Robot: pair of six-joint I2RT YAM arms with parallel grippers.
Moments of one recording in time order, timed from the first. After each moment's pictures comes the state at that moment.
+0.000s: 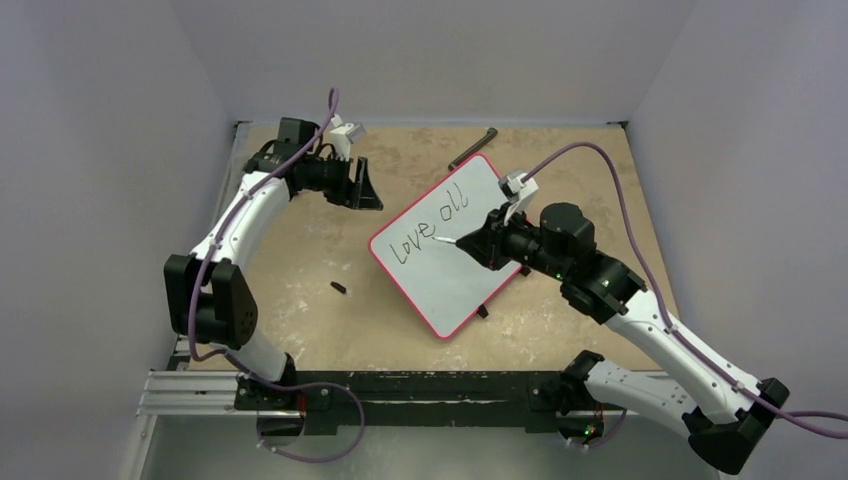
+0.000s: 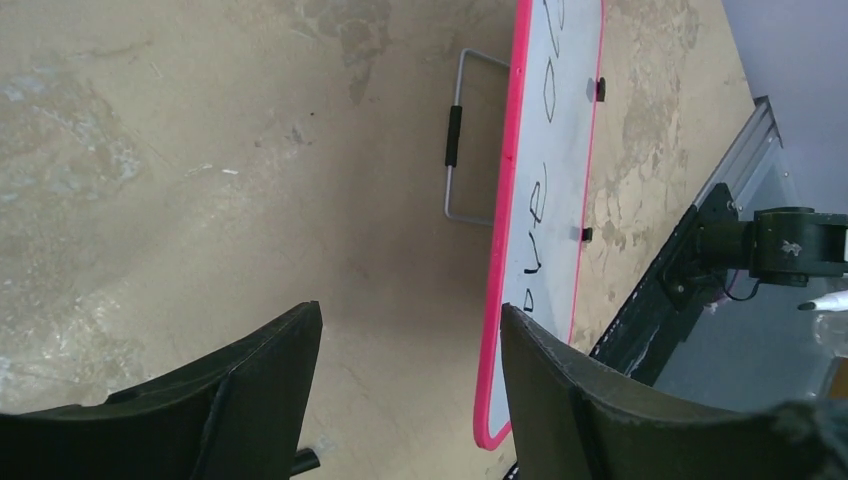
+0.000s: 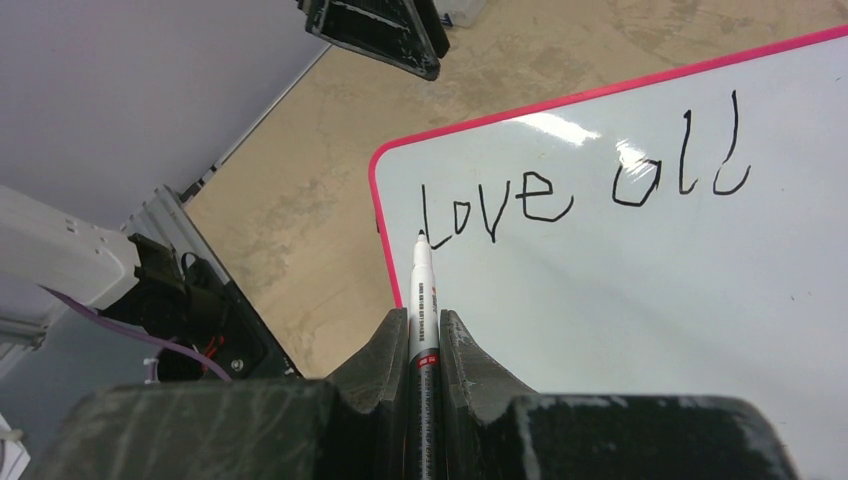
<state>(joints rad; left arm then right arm) -0.17 1.58 1.42 -0.70 0.72 0.02 0.73 0.91 0.97 -0.34 -0.15 0.34</state>
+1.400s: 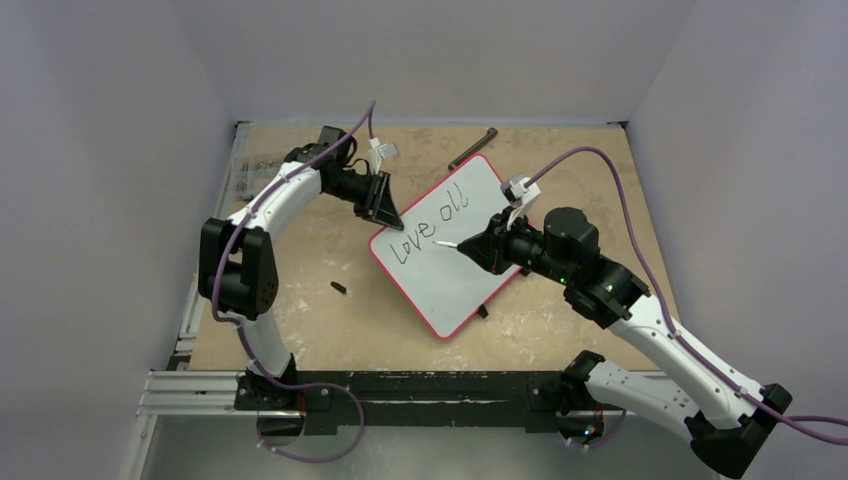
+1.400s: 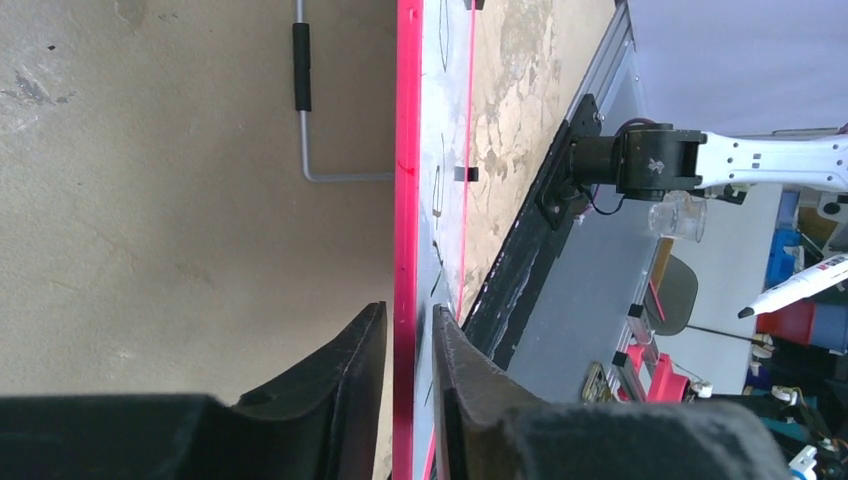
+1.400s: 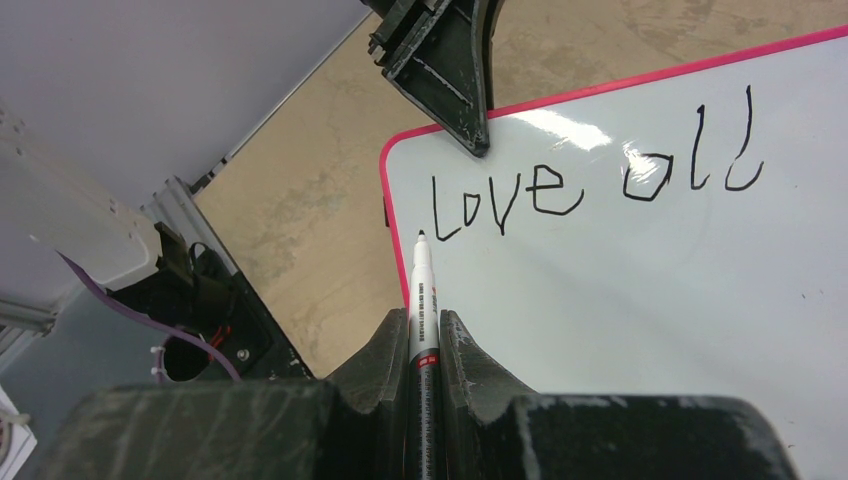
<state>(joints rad) -0.27 1.82 1.50 -0.83 0.96 0.01 0.73 0.87 0.94 -0.33 -0.18 0.34</state>
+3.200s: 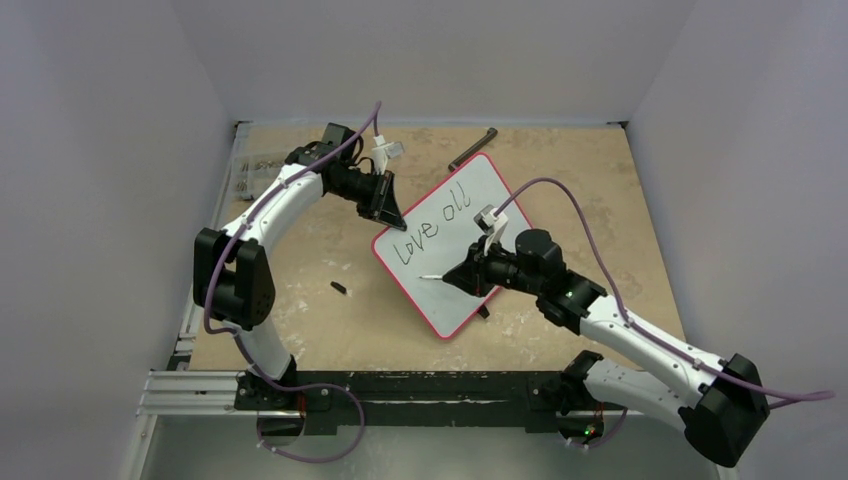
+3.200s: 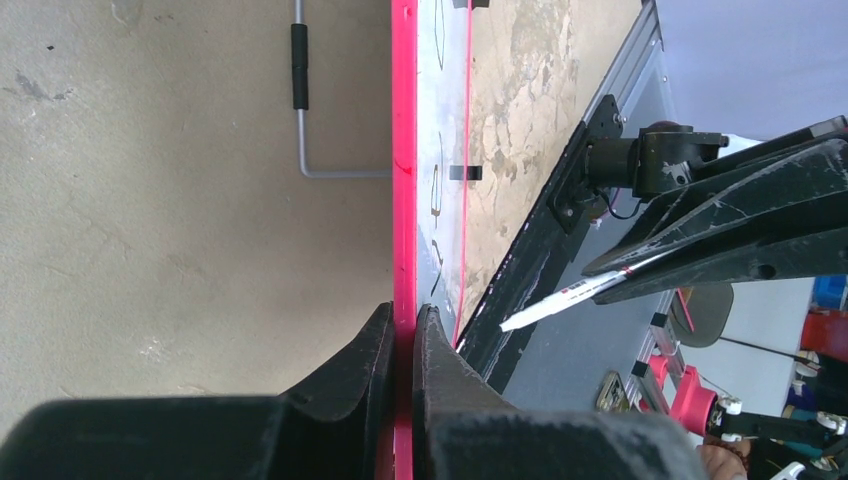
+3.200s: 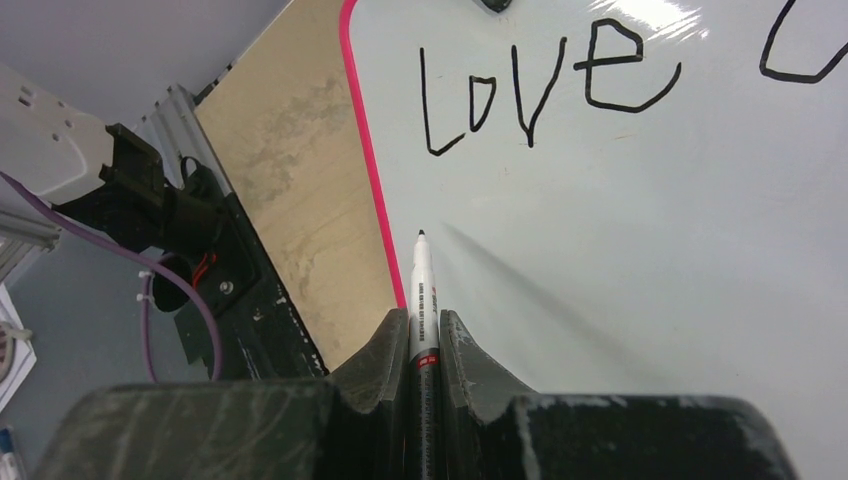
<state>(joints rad) -0.32 1.76 1.51 -0.84 0.86 -0.03 0.73 0.94 0.62 -0.03 -0.33 0.36</state>
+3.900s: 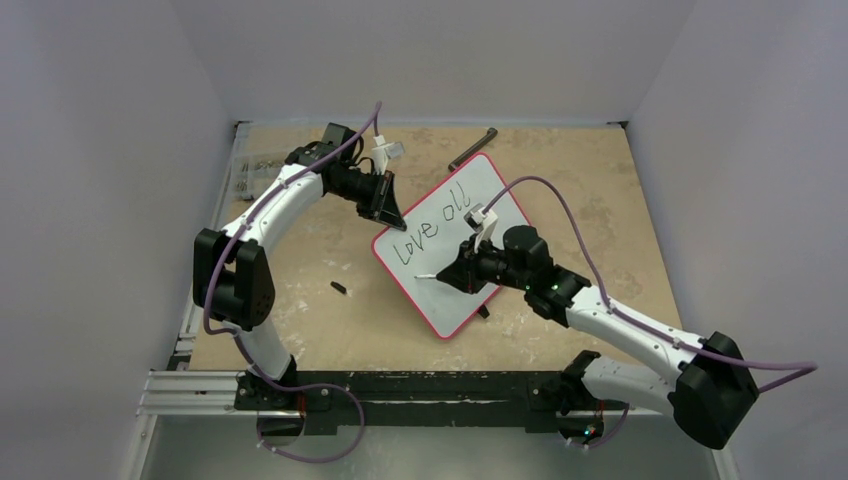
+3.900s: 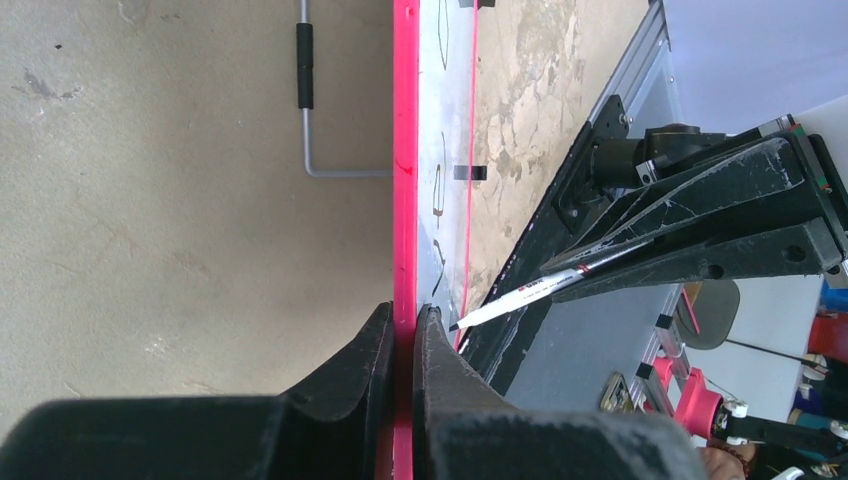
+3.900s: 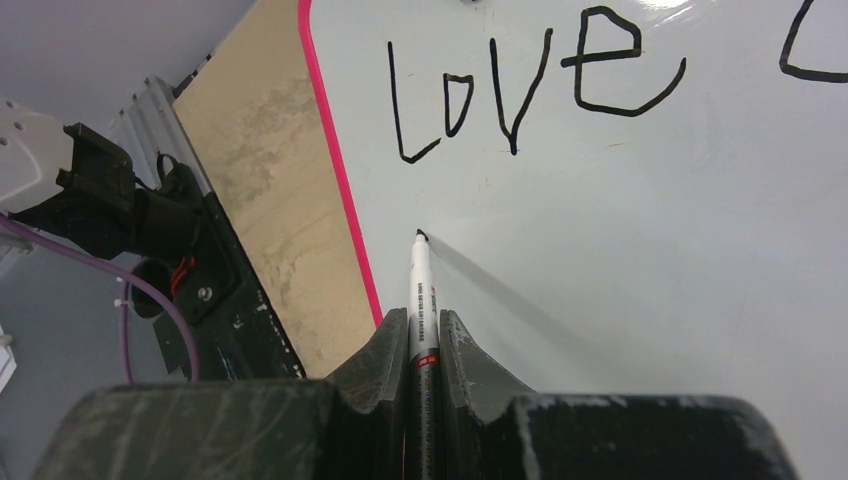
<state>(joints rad) -0.33 1.75 1.51 -0.84 0.85 -0.03 0.73 1.07 0.62 0.06 -0.33 0.35</state>
